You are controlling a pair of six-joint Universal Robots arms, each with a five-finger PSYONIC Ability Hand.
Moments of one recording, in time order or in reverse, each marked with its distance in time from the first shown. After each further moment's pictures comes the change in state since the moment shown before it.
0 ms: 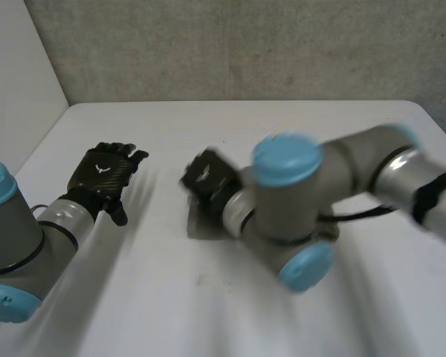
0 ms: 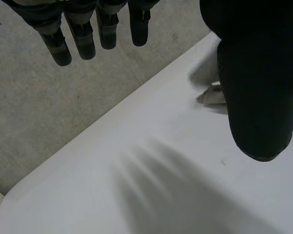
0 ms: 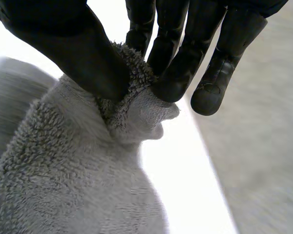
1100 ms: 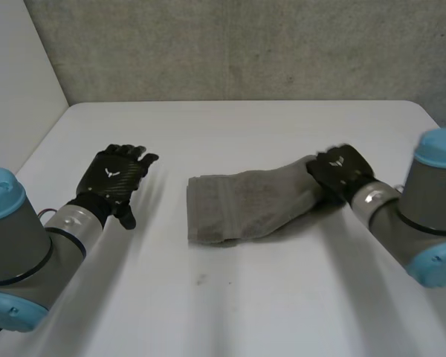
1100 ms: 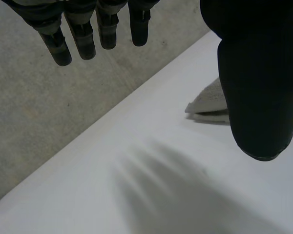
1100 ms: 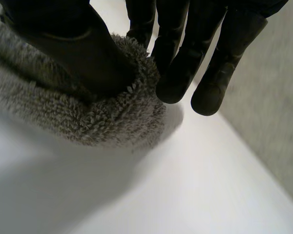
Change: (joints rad) left arm -0.044 0.010 -0.026 0.026 -0.006 0.003; right arm -0.470 -0.318 0.588 -0.203 -0.092 0.180; left_hand 0.000 0.000 0.000 0.000 0.000; right_hand -0.006 -0.031 -0.012 0.000 0.009
